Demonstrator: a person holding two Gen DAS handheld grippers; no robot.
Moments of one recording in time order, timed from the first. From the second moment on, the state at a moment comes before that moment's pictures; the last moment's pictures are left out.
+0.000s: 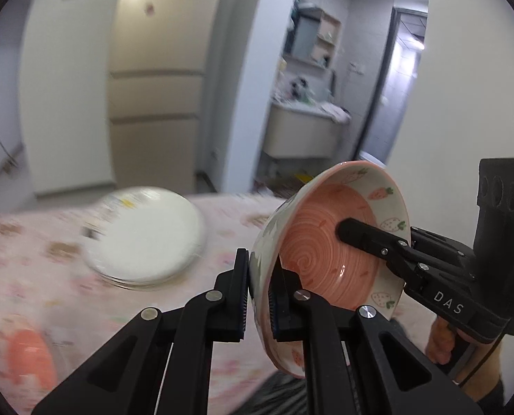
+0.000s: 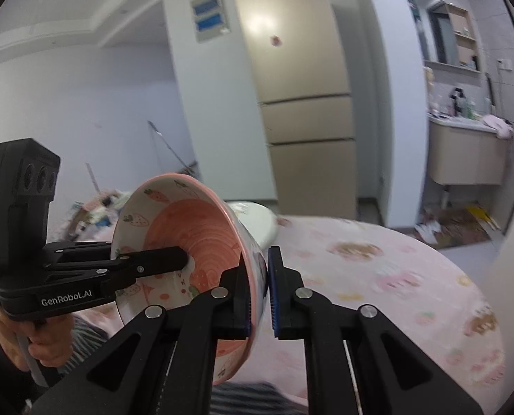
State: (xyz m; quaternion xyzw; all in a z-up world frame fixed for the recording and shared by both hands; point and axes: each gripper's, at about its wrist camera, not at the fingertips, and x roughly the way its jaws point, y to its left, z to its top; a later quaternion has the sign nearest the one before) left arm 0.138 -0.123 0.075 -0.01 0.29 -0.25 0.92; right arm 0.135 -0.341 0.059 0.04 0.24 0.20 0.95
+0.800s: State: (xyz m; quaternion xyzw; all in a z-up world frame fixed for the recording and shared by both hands) left arm 0.095 0.058 0.079 -0.02 0.21 -0.06 0.98; right arm 0.158 -0.161 0.060 0.00 0.23 0.35 0.91
